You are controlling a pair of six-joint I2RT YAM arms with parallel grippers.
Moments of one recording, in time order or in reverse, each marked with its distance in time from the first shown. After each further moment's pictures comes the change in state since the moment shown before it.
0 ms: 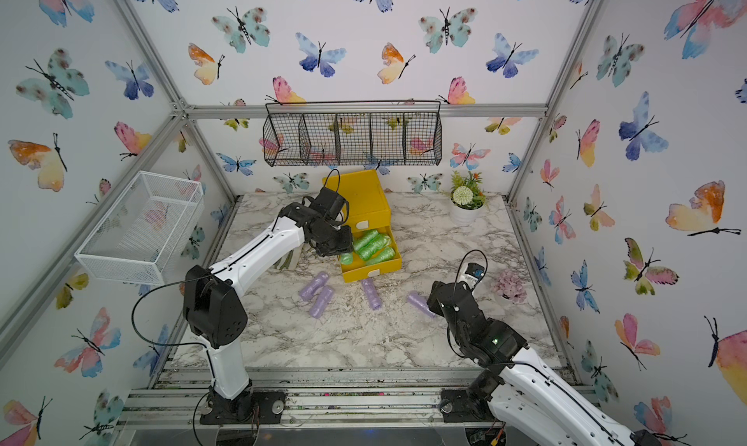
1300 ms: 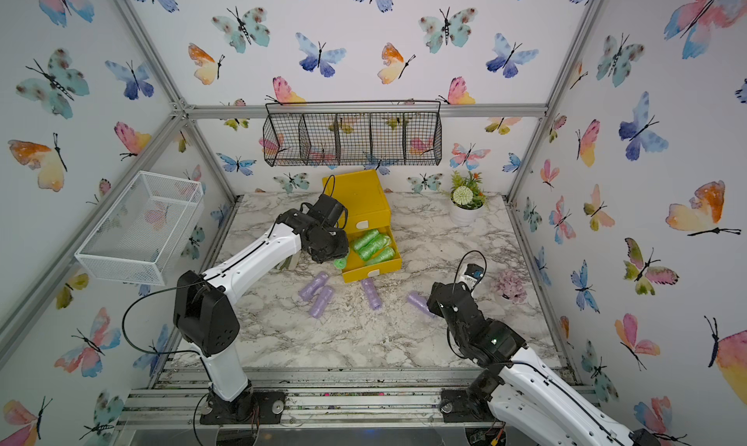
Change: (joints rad) left arm -0.029 -0.071 -0.103 0.014 -0.121 -0.093; right arm 0.000 0.007 -0.011 0.001 -0.002 0.000
